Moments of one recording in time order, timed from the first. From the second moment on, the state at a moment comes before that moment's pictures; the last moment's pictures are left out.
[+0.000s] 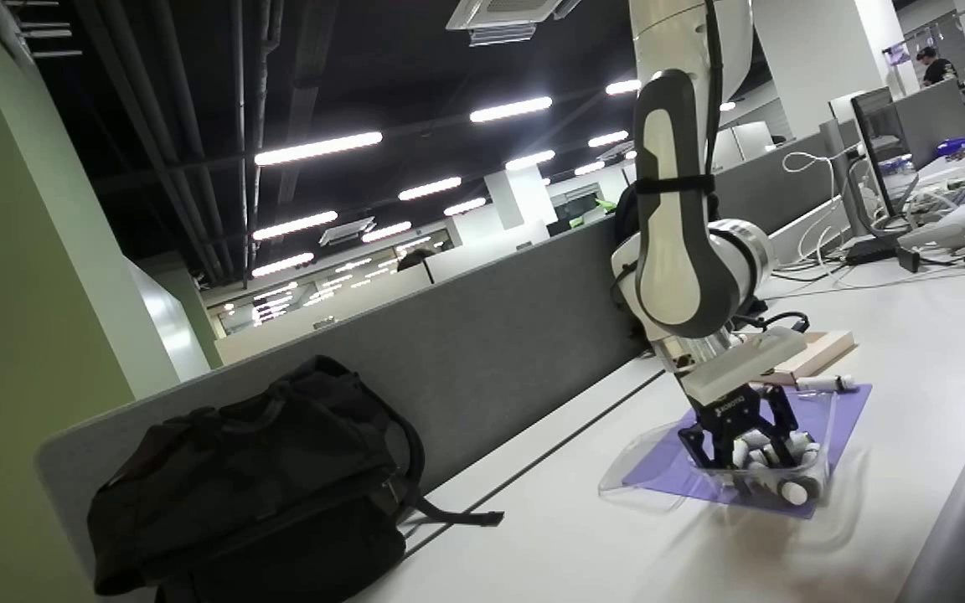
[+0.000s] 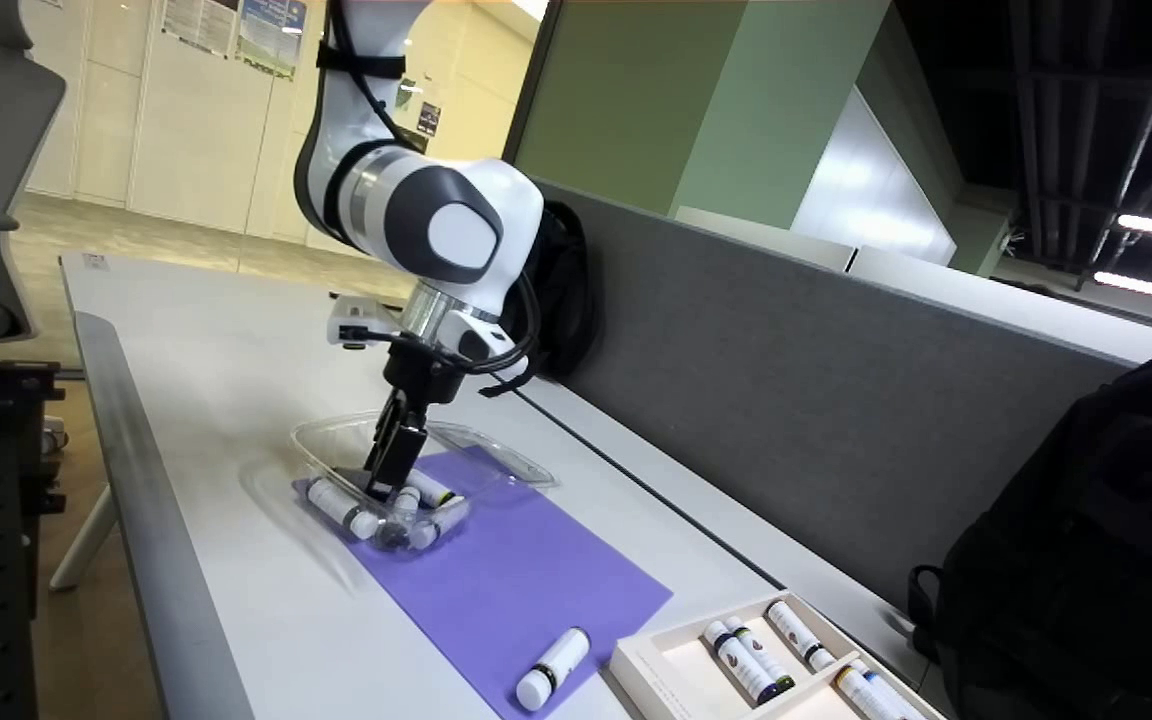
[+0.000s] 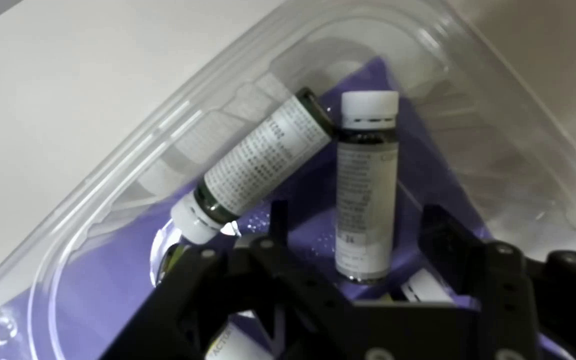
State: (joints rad) arm 0.27 0.51 -0.03 -2.41 0.13 2.76 0.60
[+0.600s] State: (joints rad) arm 0.29 0.50 -0.04 -2.41 0.13 2.79 0.59
